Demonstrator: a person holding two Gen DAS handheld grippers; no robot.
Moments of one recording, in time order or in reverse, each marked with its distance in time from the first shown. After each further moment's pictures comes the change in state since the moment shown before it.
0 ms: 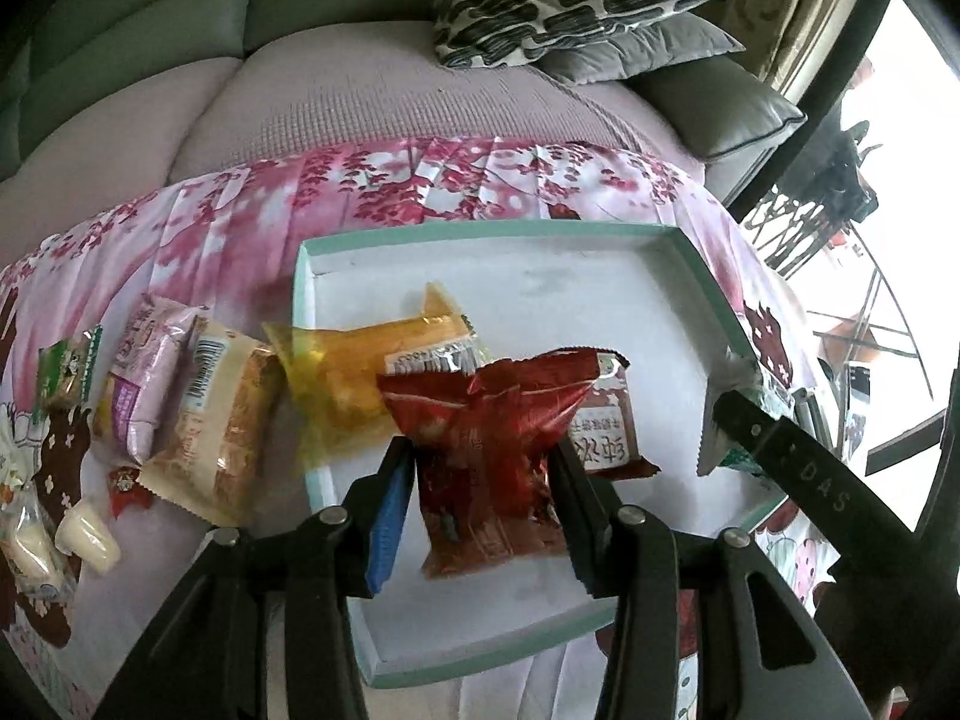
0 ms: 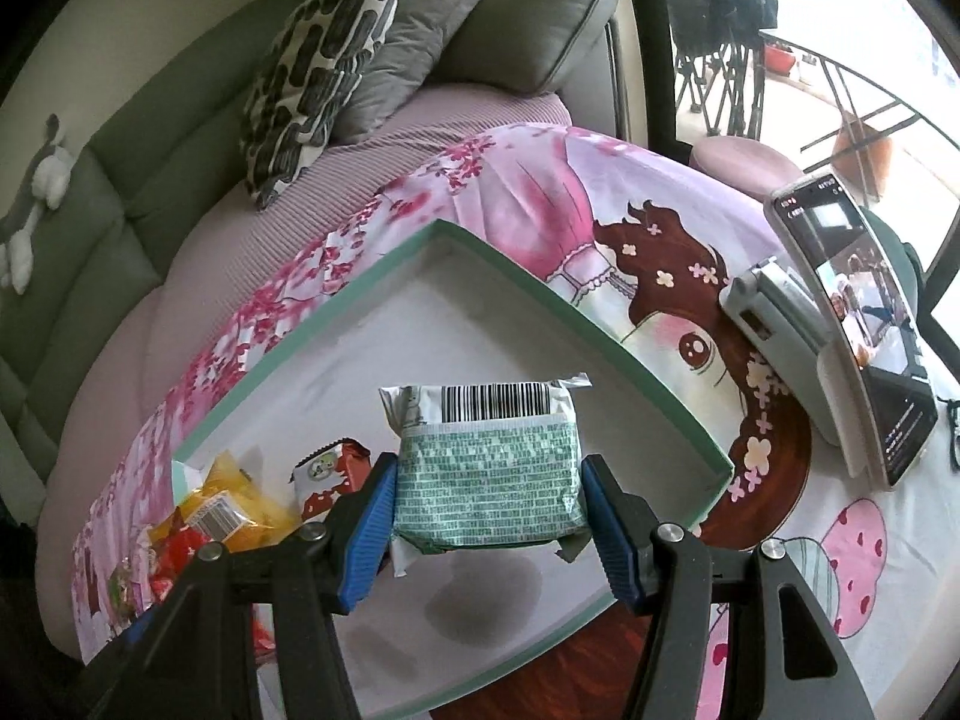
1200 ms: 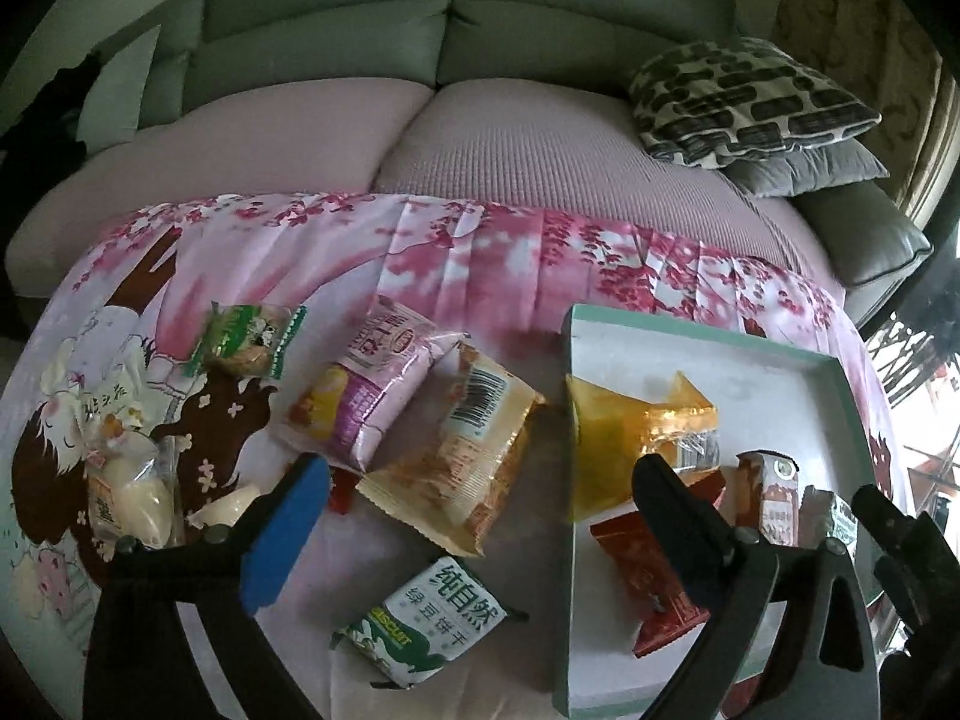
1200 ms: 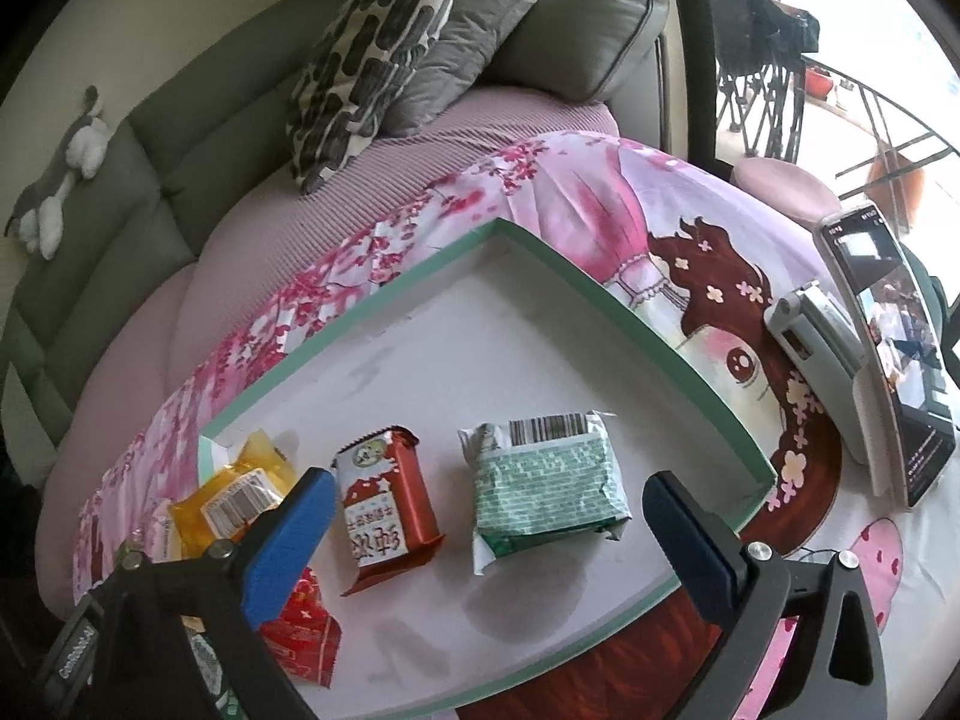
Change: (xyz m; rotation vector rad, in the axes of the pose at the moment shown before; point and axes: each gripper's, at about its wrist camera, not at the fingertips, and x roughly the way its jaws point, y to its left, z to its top) left arm -0.031 0.090 -0.011 -0.253 -0.189 0.278; right arm -0.003 0.018 -0.004 -0.075 -0.025 0.078
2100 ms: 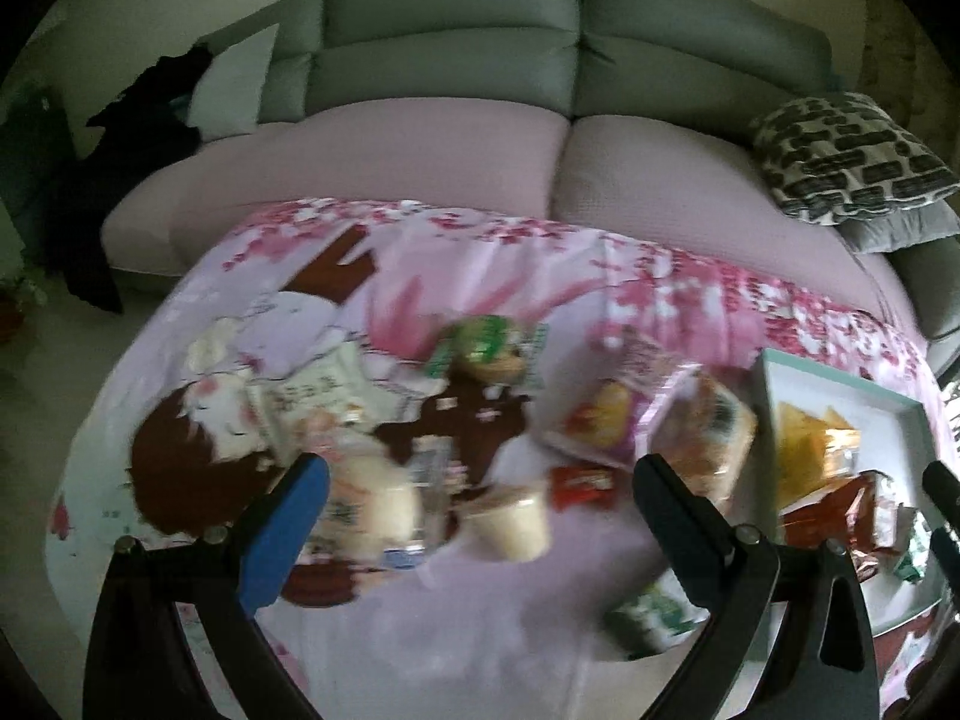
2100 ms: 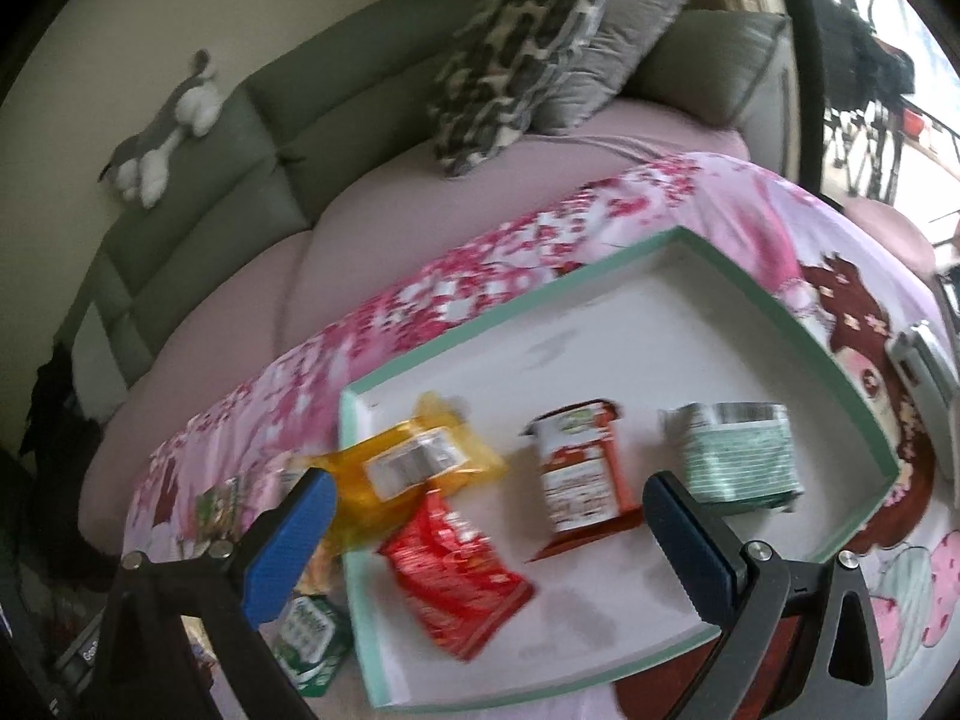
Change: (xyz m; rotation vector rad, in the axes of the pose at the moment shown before) left arm -0.048 0.114 -0.009 -0.102 -0.055 0.230; right arm -0.016 0.079 -0.028 -0.159 -0.001 0.215
